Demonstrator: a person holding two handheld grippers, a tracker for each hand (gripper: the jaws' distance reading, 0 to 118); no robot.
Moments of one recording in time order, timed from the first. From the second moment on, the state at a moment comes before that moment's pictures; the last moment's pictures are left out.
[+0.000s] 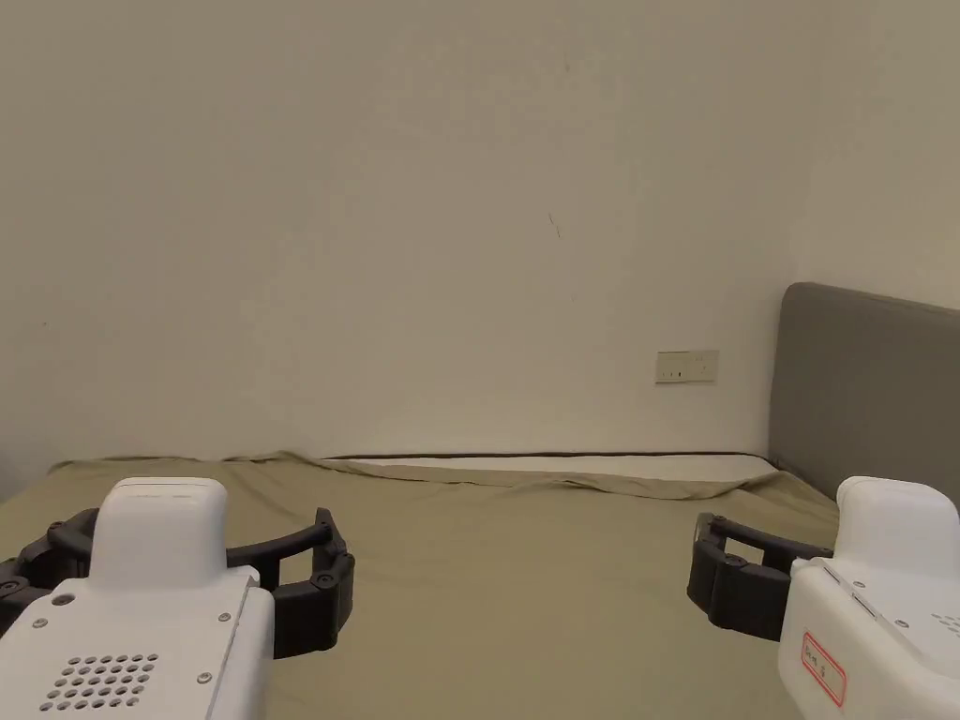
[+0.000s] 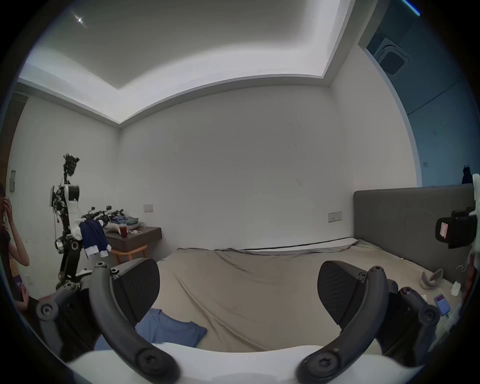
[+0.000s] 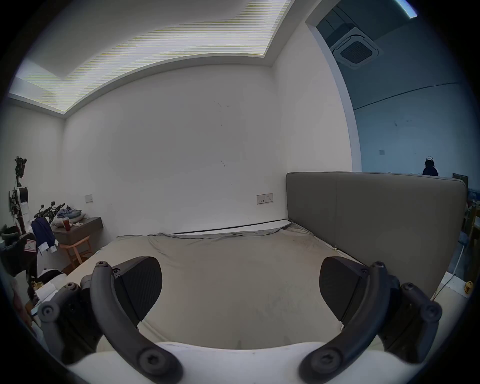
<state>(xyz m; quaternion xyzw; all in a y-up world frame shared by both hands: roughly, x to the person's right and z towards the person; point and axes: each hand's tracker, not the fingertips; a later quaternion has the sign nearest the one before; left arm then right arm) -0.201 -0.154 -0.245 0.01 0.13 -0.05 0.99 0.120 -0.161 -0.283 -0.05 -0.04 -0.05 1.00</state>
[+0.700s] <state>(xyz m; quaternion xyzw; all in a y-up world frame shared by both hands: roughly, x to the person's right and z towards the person) -0.210 -0.152 -0.243 0.02 0.13 -0.03 0.99 0.107 -0.148 -0.284 -0.04 -0.02 -0.01 1.00</state>
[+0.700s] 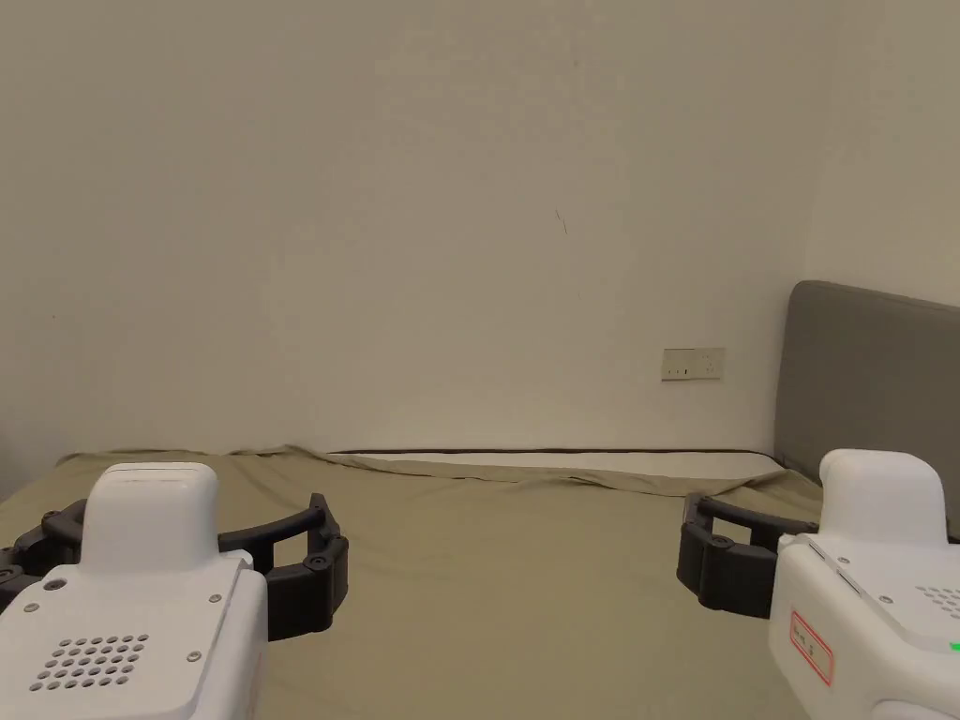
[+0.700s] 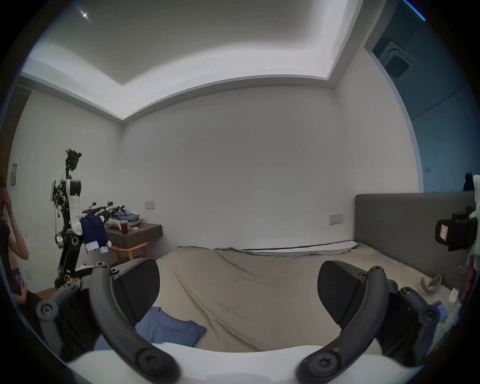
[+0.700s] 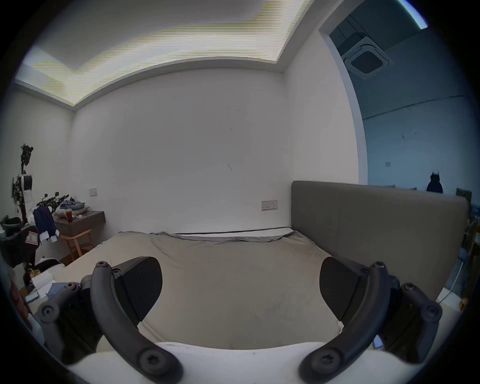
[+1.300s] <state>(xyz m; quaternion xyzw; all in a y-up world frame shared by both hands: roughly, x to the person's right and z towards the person) -0.193 -0.154 -0.254 0.04 0.09 -0.06 0.99 0.118 -0.117 -0.291 -0.02 0.08 -0.08 0.99</state>
